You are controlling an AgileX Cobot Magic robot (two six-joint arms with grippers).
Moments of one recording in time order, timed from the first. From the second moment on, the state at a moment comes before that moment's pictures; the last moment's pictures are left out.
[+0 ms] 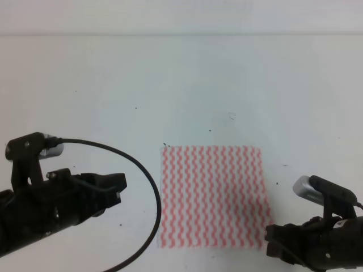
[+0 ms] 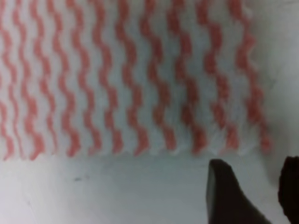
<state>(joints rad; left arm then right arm) -0.40 1.12 -0.46 -1.68 0.44 1.35 0.51 1.42 -0.49 0.87 0.31 -0.07</state>
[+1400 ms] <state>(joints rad) -0.40 1.15 -0.46 -1.65 0.50 1.39 0.51 1.57 -0.55 0.86 0.33 -0.11</state>
